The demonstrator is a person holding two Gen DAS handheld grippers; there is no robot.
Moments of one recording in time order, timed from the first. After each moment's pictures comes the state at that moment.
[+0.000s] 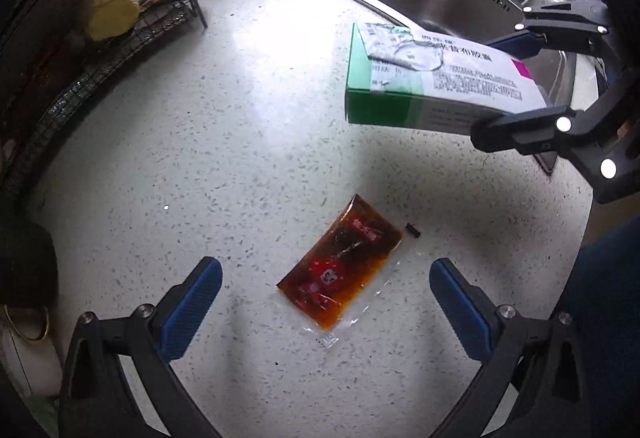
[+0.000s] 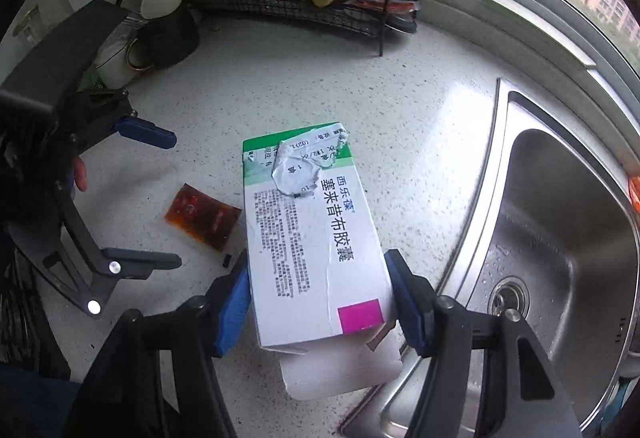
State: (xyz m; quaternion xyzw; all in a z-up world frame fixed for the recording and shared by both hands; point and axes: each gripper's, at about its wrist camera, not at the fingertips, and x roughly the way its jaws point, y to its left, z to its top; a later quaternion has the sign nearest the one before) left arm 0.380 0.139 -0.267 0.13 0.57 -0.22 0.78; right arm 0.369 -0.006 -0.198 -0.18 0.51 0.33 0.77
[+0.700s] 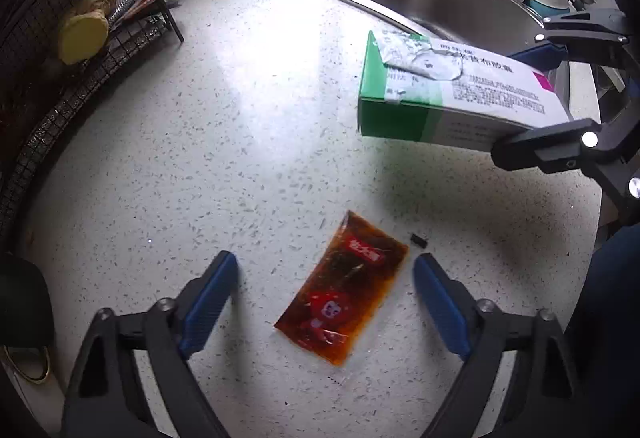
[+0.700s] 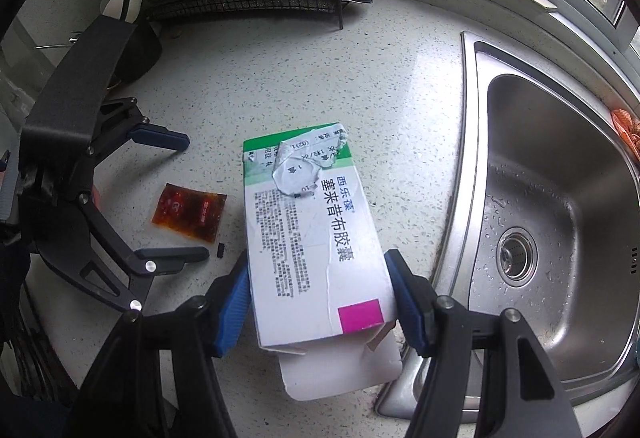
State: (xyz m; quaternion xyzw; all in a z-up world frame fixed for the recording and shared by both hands) left arm 0.397 0.118 -0.296 0.15 0.55 -0.24 0.79; right arm 0.365 -0.009 -0.210 -0.14 0.53 0.28 0.79
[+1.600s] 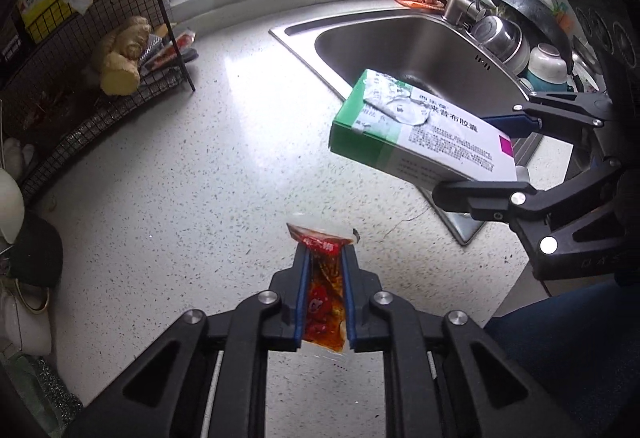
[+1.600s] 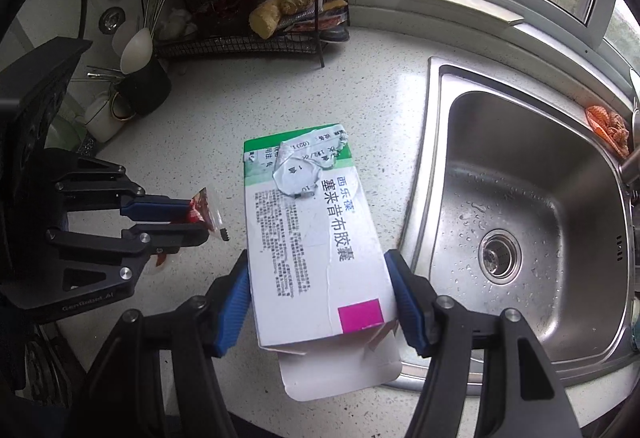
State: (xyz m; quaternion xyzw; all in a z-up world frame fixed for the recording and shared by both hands) left arm 0.356 0.073 -0.186 0.07 0.53 -0.19 0.82; right arm 0.351 -0.060 -0.155 -0.12 0.49 0.28 0.82
